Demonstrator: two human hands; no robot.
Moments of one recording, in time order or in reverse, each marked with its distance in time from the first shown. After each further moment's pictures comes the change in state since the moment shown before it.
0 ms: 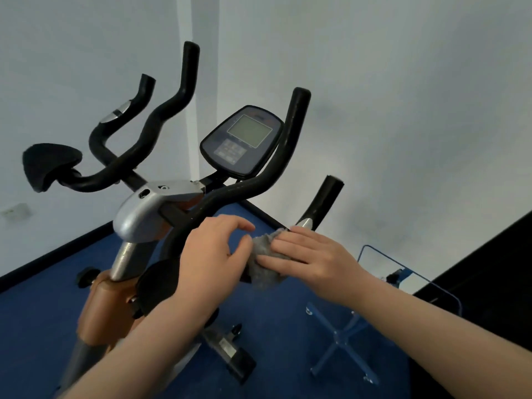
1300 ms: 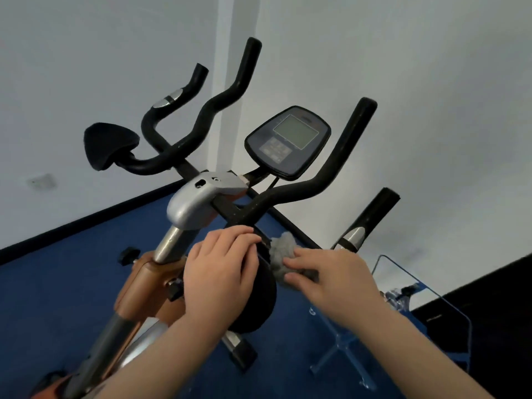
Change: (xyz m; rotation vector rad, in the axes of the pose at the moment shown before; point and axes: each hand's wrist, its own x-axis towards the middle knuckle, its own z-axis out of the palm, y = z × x) left_hand -0.037 -0.064 -0.026 0.241 0.219 0.109; right_hand 0.087 -0.079 -0.030 0.216 -0.343 0.819
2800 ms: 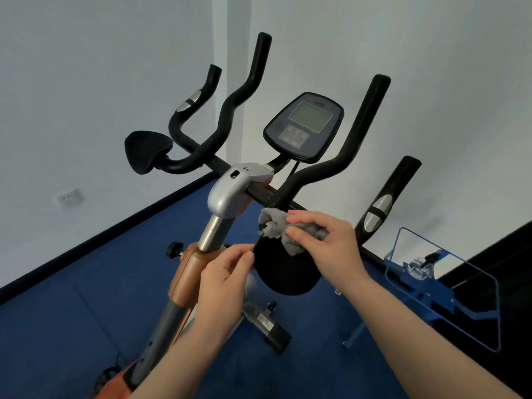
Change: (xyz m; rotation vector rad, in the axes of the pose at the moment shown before) left_hand -0.036 -0.035 -0.061 -0.884 -0.245 -0.578; right_hand 0.014 -0.054 0.053 0.889 0.323 0.120
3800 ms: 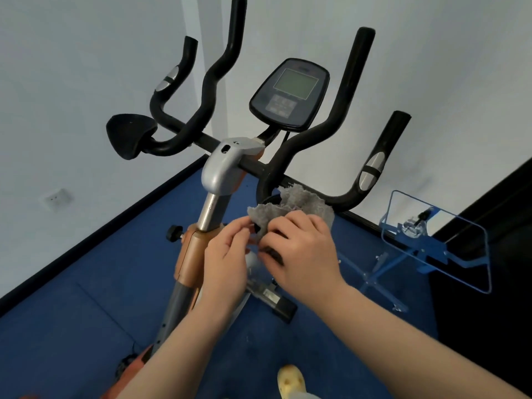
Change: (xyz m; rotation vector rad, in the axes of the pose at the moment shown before) left_hand -0.005 -0.007 -0.006 -0.015 -0.026 -0.046; right_hand -0.064 -0.012 0.044 -0.893 -0.044 -0.443
